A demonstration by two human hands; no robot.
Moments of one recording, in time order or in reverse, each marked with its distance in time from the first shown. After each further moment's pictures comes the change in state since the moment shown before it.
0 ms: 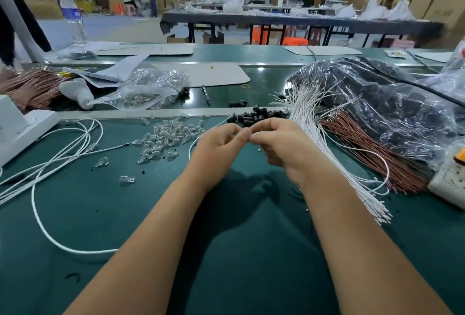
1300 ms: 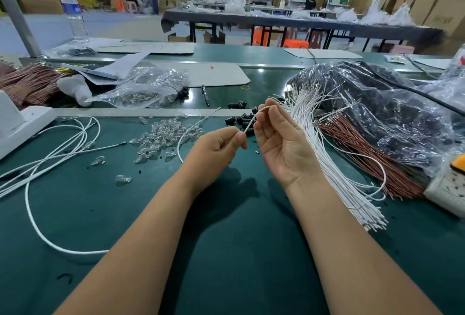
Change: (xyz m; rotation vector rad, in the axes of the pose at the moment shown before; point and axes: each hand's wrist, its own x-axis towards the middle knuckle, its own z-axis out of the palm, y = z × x) left_hand 0.002 -0.016 -0.003 -0.075 -0.074 0.005; right_hand 0.008 0.011 0.008 1.085 -0.140 -0.184
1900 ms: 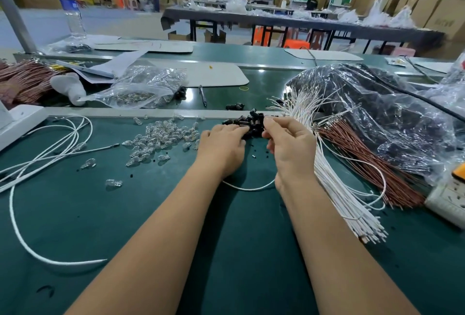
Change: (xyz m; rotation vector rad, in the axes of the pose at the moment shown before) left_hand 0.057 -0.015 0.030 0.870 -0.065 -0.136; right_hand 0.007 0.001 -0.006 -0.693 0.439 -0.258
